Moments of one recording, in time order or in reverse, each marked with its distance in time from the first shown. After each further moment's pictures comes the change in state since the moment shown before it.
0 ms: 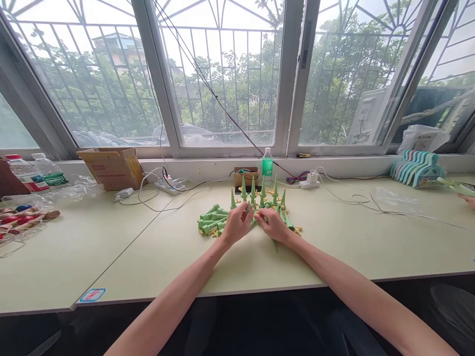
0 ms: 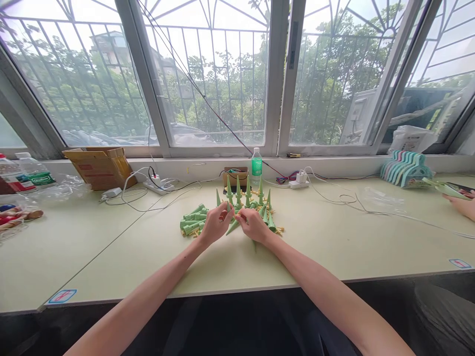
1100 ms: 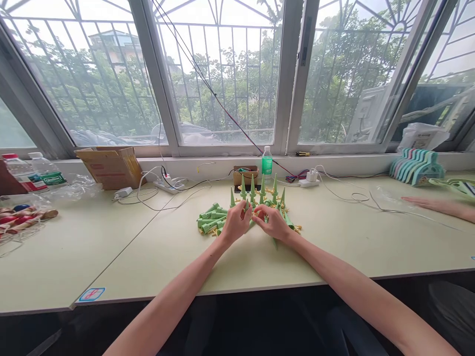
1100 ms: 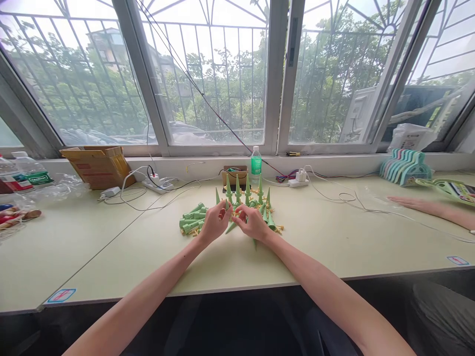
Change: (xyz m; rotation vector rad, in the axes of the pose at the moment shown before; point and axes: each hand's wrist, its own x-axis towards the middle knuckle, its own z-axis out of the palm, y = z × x) left_hand 0.001 -0.001 0.000 0.074 0.041 0.008; right_hand -0.001 -0.011 -0.007 0.094 0.025 0.049
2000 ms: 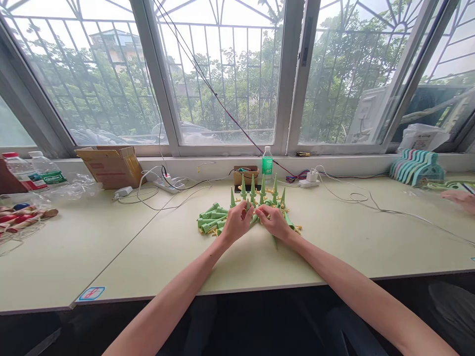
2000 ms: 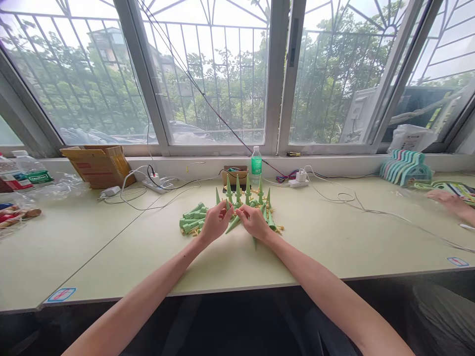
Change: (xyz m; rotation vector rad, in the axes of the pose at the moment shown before) left_hand 0.000 0.004 0.000 -0.075 -0.029 -0.025; right_hand 0.000 0.007 0.000 -0.002 0.013 0.046
